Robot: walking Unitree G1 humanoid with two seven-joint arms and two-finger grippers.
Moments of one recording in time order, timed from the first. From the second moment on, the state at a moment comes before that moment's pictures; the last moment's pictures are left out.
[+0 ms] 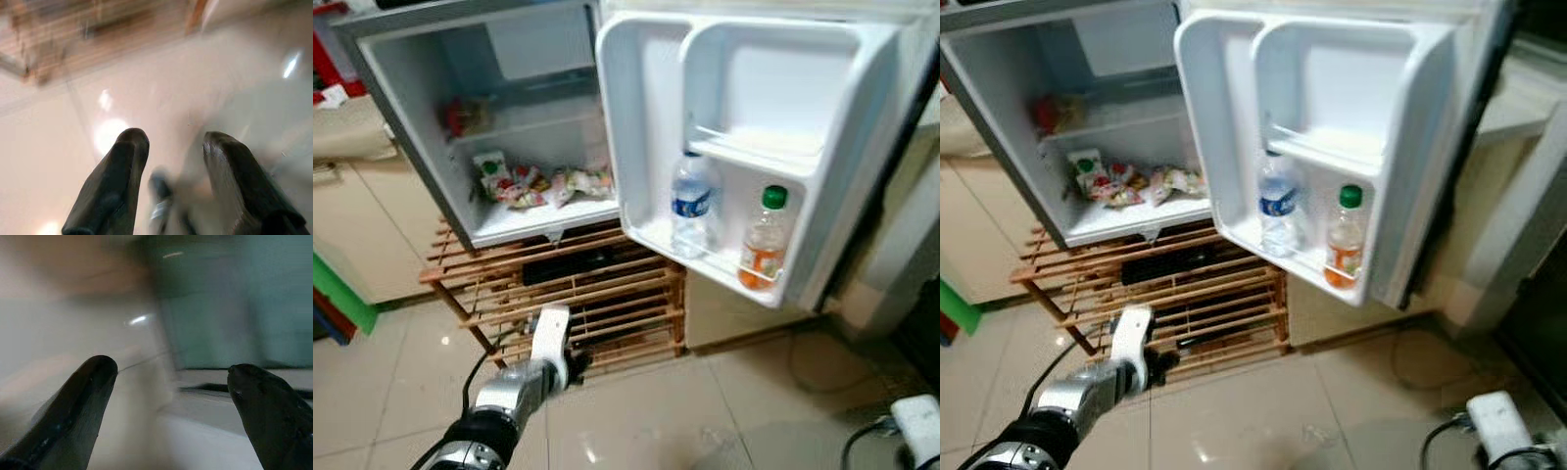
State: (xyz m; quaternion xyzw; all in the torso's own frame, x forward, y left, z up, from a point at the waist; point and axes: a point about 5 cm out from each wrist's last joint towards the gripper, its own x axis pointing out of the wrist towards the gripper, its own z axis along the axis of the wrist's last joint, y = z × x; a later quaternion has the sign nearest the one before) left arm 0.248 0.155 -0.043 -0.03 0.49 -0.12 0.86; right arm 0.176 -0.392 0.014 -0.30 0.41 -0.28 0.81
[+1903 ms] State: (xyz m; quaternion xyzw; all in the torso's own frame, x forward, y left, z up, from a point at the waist) left arm 0.199 0.167 -0.078 0.06 0.53 -0.15 0.83; right arm 0.325 -0.179 0.183 -0.06 0.06 0.14 0.99
